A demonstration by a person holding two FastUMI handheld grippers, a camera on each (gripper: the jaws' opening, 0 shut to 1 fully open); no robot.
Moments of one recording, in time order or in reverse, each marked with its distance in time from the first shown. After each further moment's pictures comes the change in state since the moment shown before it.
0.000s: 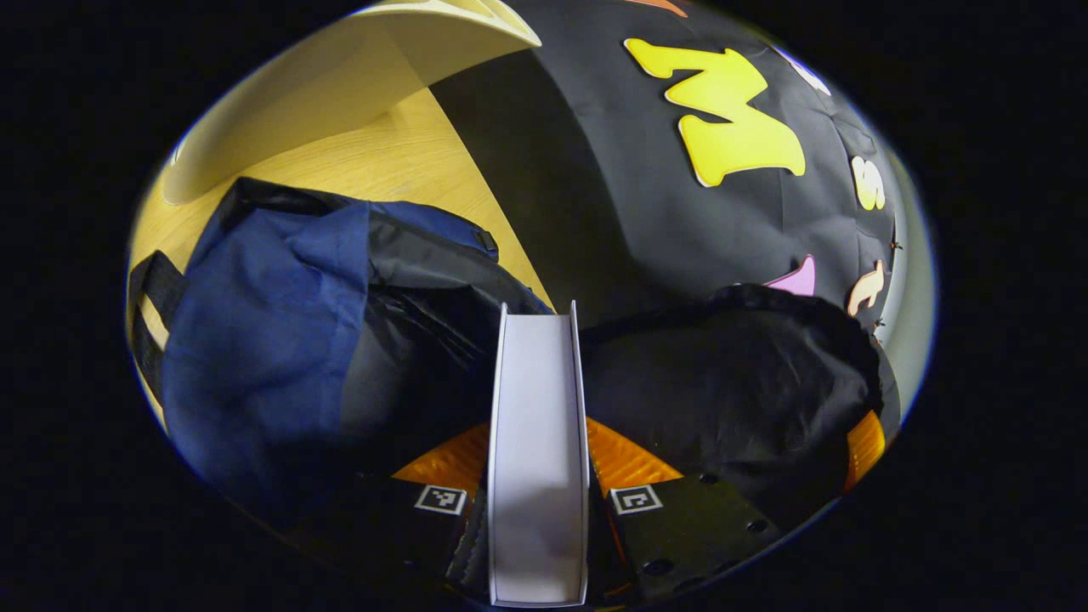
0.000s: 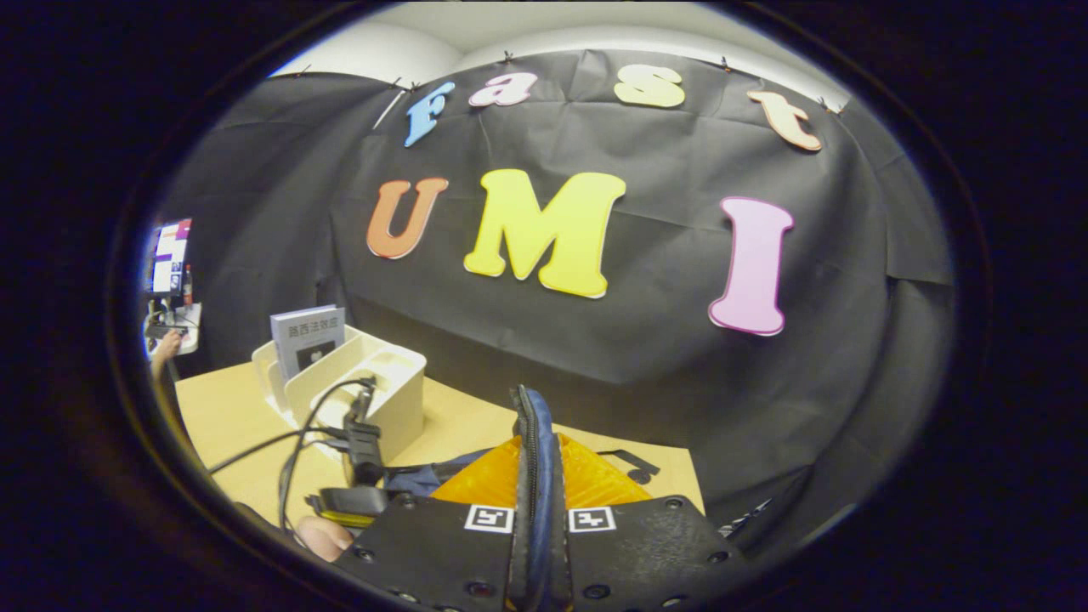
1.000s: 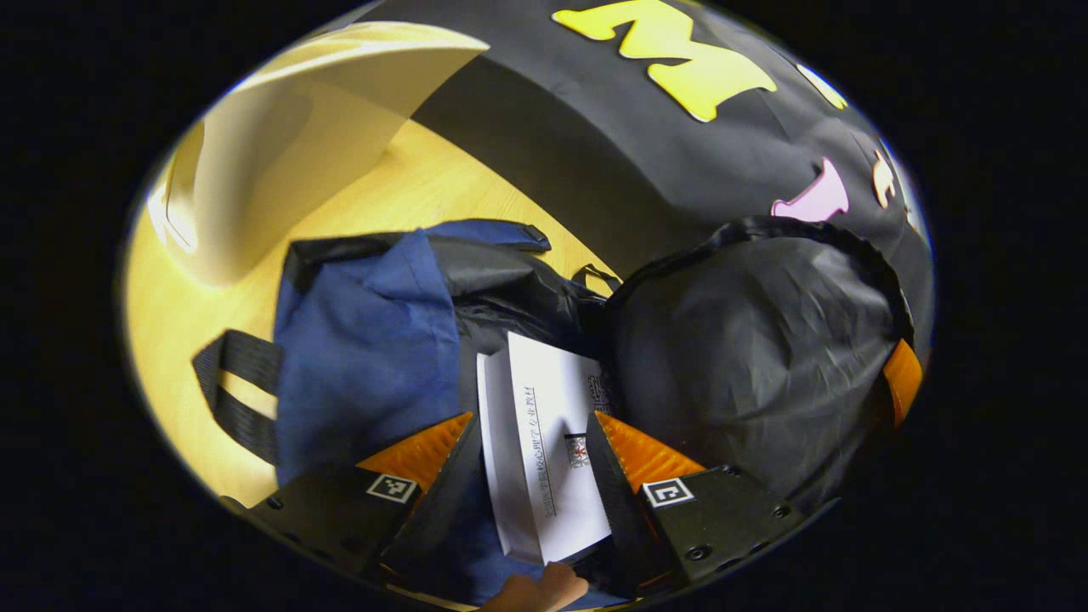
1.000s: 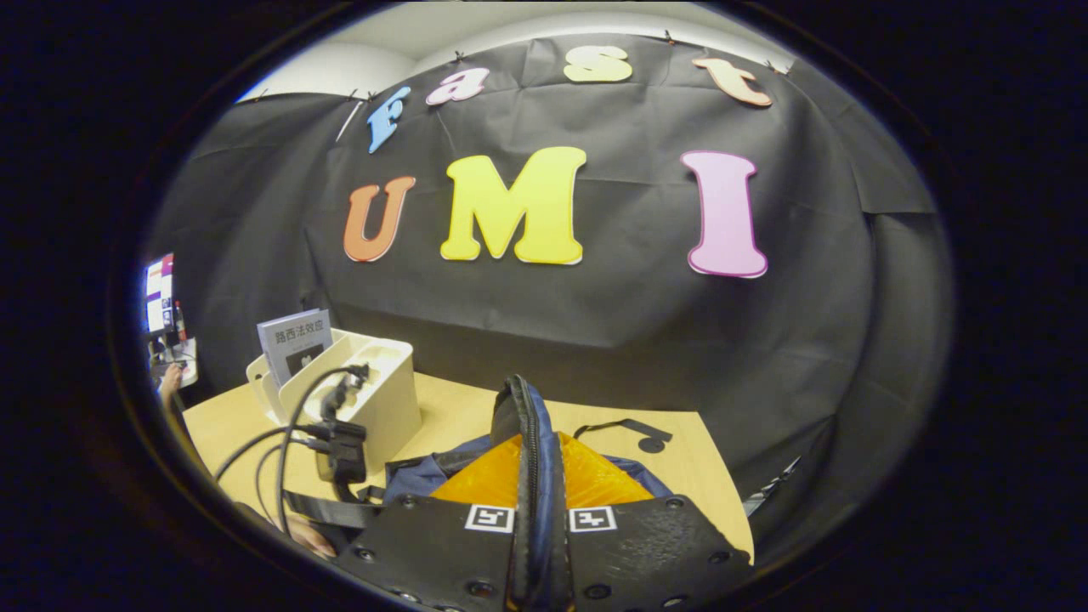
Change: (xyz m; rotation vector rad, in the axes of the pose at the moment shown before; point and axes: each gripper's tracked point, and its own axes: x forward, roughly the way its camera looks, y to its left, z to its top) left arm -0.052 0.061 0.011 0.424 0.033 0.275; right arm 0.007 -0.021 -0.060 0.146 0.034 -0.068
